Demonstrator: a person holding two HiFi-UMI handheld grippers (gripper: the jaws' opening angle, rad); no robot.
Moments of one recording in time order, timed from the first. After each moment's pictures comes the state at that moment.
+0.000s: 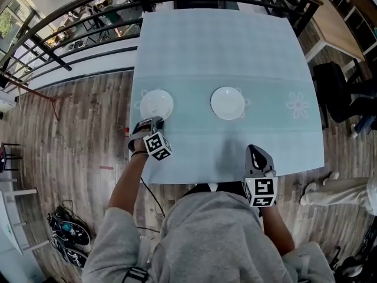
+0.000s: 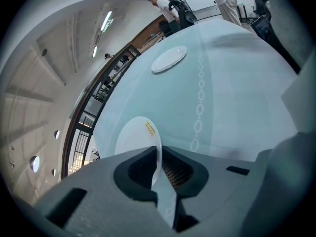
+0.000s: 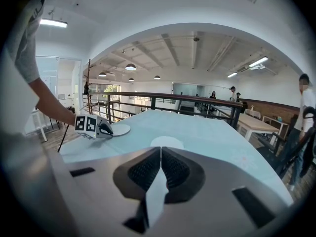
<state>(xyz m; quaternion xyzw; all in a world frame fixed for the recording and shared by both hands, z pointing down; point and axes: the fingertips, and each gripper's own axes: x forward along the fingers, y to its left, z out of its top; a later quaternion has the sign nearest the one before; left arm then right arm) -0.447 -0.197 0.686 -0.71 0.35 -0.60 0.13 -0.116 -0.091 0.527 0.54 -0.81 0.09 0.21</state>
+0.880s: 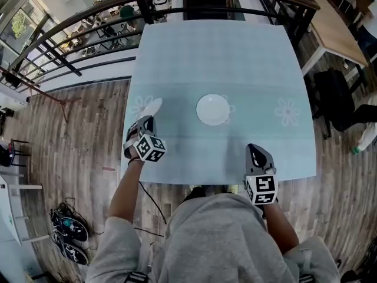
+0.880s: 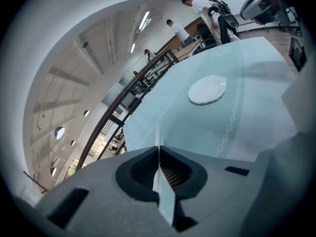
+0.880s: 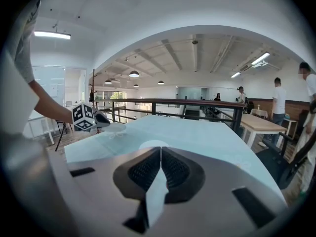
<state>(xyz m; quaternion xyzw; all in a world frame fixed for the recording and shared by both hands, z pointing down) -0.420 -0.203 0.579 -0.67 0.53 -0.52 0.10 -0.040 -0.112 0.507 0.51 -0.84 0.09 0.18</state>
